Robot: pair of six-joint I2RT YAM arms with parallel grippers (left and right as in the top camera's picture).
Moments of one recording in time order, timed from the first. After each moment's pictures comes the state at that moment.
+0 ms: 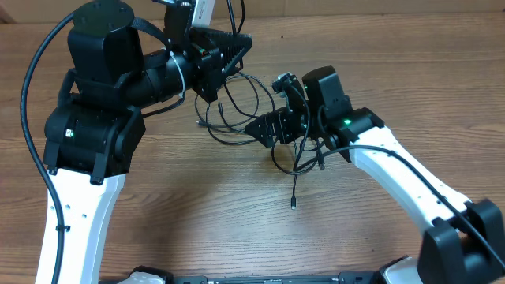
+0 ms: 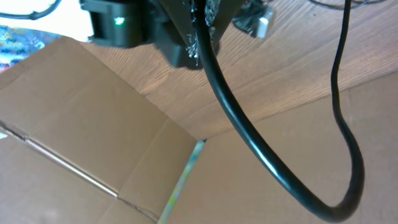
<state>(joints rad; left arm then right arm) -0.26 1.39 1.79 -0.67 0.70 -0.22 0.45 1.63 1.17 -0.38 -0.50 0.14</state>
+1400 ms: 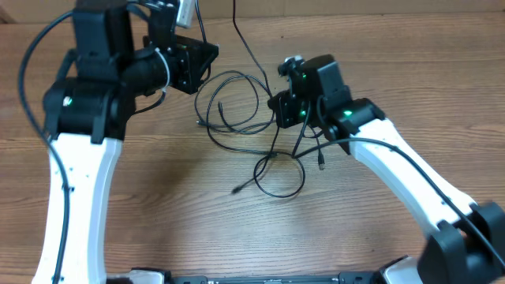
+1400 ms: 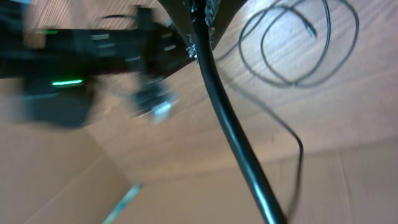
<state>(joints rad) -0.14 1.51 1.80 -0.92 0.61 -0.08 0.45 1.61 1.28 -0.44 -0.31 0.24</state>
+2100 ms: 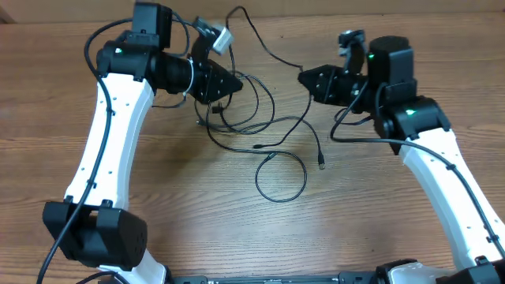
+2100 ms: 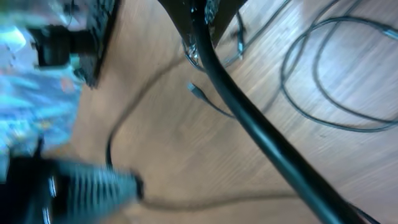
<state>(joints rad) -0.15 1.80 1.80 -1.16 0.89 0.36 0.21 1.46 1.29 -0.43 -0.58 0.54</state>
